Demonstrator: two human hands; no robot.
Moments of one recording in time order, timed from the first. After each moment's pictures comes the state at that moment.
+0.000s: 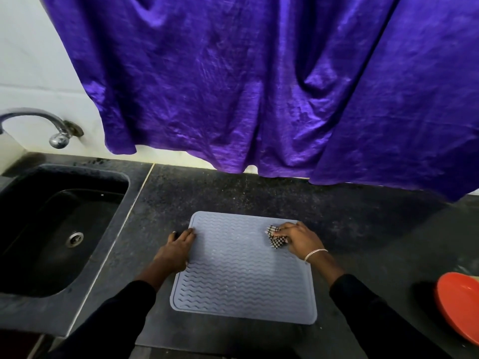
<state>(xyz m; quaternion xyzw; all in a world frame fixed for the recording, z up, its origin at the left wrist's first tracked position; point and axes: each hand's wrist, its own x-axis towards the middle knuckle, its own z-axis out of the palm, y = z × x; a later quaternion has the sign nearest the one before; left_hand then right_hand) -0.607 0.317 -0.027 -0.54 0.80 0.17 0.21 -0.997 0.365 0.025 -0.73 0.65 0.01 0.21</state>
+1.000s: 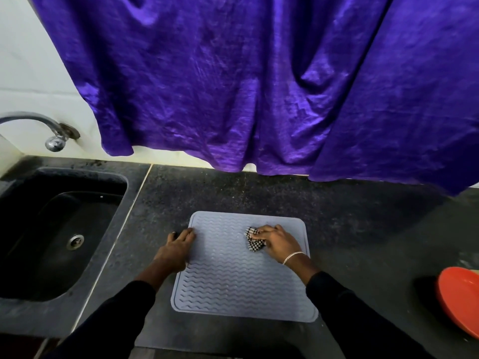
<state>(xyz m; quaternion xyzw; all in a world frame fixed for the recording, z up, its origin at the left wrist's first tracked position) -0.608 0.315 -0.024 -0.54 0.80 0.16 0.20 -0.944 0.363 0.010 -0.75 0.61 -0.02 0.24</state>
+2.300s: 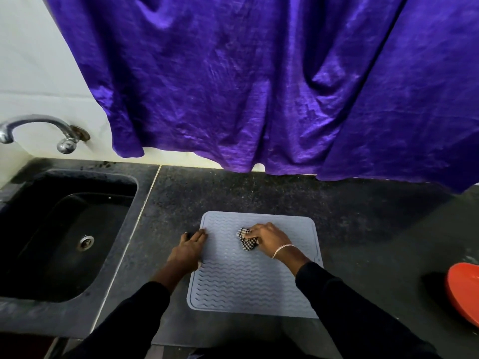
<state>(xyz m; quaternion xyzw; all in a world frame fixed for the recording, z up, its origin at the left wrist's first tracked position) -0.600 0.317 -0.018 -0.54 0.79 0.20 0.19 -0.883 0.343 0.026 -0.75 0.60 0.03 0.26</state>
